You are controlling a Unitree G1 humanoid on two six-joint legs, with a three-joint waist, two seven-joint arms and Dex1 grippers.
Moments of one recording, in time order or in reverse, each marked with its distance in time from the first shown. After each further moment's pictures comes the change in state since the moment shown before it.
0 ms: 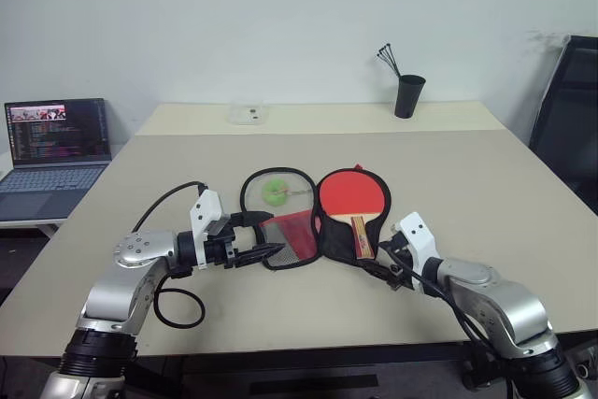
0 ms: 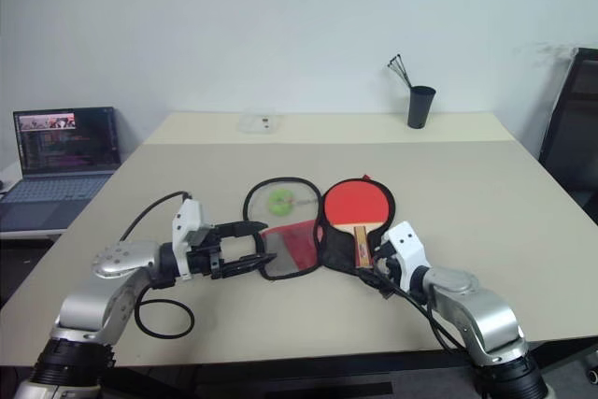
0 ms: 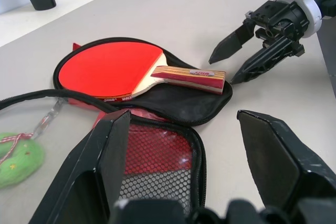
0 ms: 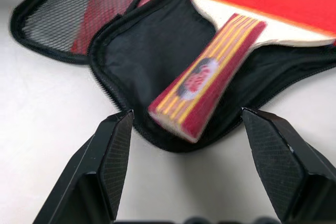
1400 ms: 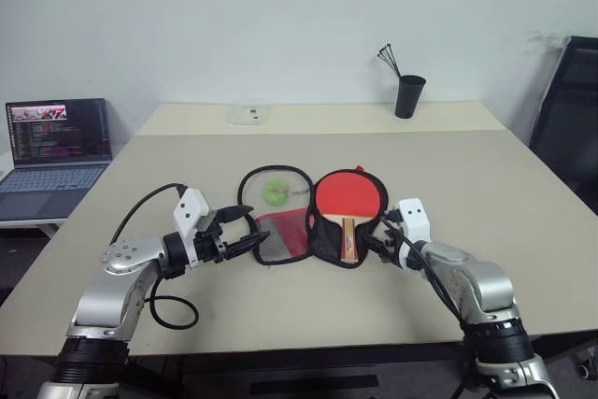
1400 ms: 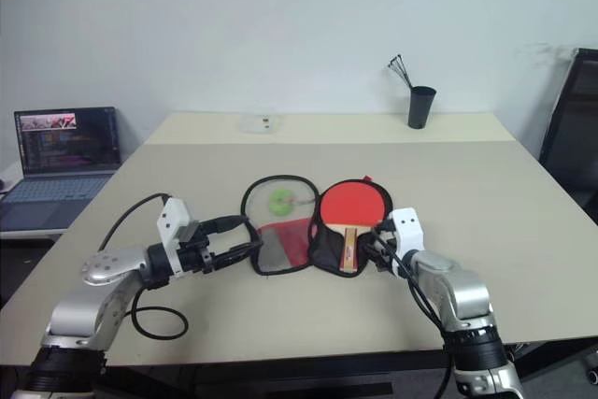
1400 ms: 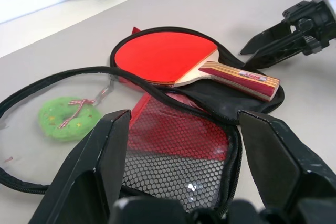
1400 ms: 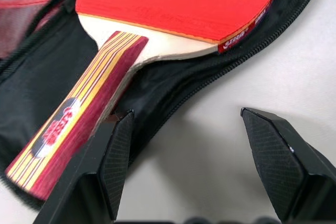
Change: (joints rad) left arm 0.039 -0.003 0.055 0.032 0.020 -0.018 0.144; right arm -0.161 0.195 -0.114 0.273 -0.069 0.019 -0.217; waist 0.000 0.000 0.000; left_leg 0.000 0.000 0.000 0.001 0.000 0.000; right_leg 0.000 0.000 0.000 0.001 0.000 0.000
